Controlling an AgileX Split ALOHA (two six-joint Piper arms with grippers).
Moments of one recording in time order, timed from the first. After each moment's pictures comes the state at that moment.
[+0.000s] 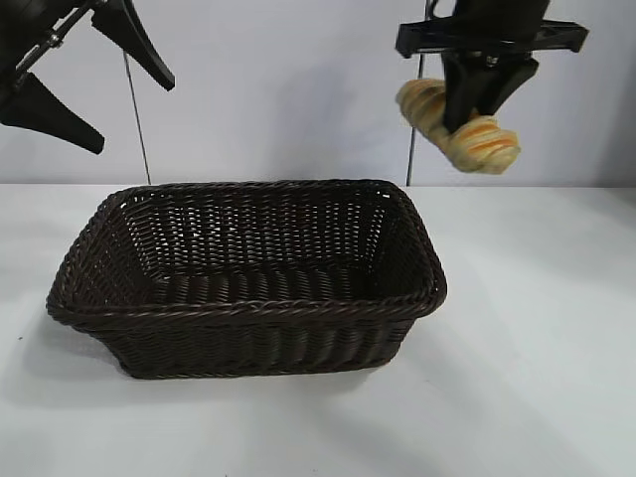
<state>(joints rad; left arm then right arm) -0.14 1.74 -1.36 -0.73 0.97 0.06 0.50 1.99 -1.87 -0.01 1.24 -0.02</state>
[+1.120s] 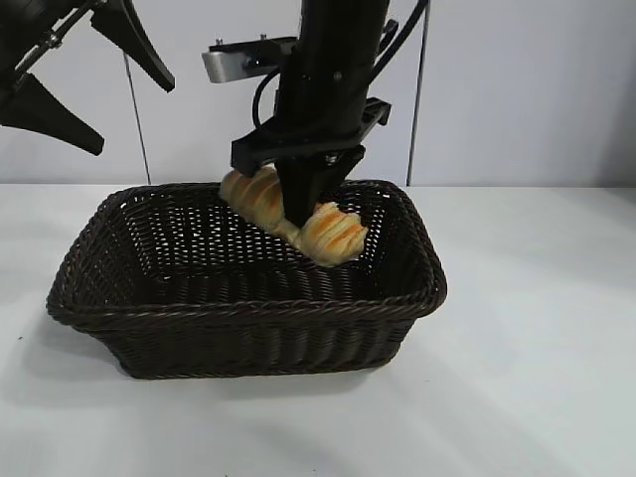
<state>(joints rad) -0.14 1.74 -1.36 -0.72 0.99 0.06 0.61 2.18 -1.87 0.04 1.11 -0.26</state>
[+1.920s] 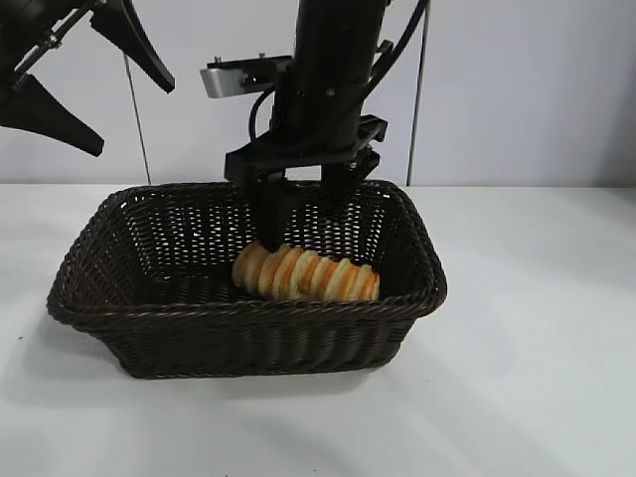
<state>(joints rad) -0.14 1.74 -1.36 -0.72 0.99 0.06 0.58 2.09 -1.92 0.04 1.22 -0.21</state>
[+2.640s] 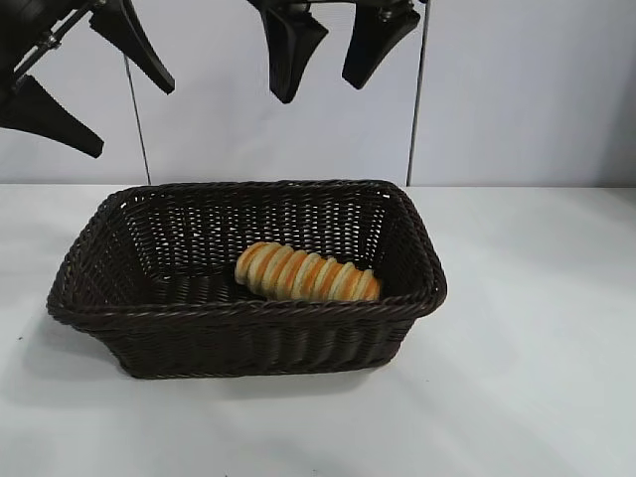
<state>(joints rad) -0.14 1.74 -1.36 -0.72 1.00 0.06 0.45 2.02 -2.05 0.08 1.24 -0.11</state>
